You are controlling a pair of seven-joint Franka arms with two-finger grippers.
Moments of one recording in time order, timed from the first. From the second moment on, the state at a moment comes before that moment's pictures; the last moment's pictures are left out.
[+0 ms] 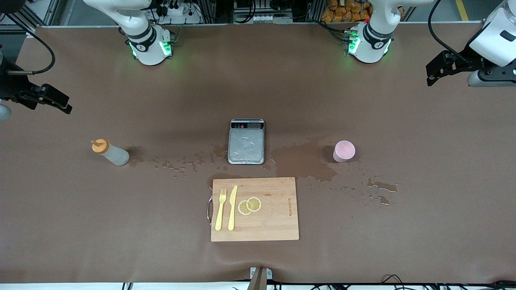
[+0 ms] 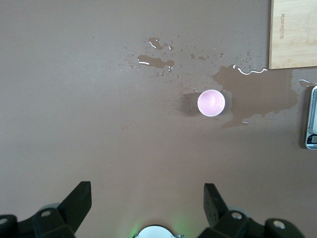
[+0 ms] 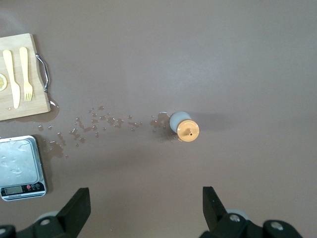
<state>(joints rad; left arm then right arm) -0.10 -0.06 -0.07 -1.51 0.05 1.42 -0.11 -0.05 0.00 0.07 -1.54 -0.01 1.54 0.17</state>
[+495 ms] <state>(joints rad) -0.11 -0.06 -0.07 -1.49 0.05 1.42 -0.12 -0.05 0.00 0.06 -1.54 -0.01 1.54 0.17</state>
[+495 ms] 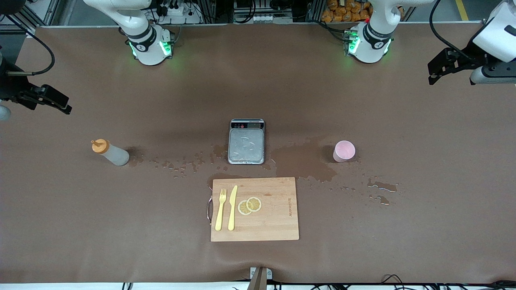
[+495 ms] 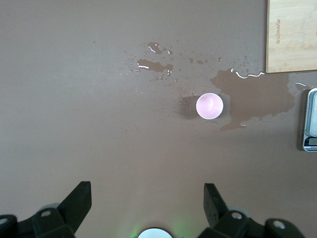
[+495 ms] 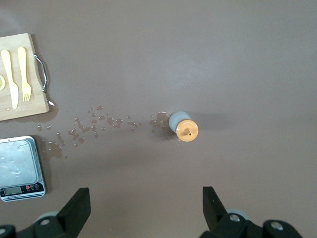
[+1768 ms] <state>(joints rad) -0.12 0.18 -0.12 -1.98 -0.05 2.04 -0.14 -0.29 0.10 0.05 -1.54 0.01 1.56 0.19</state>
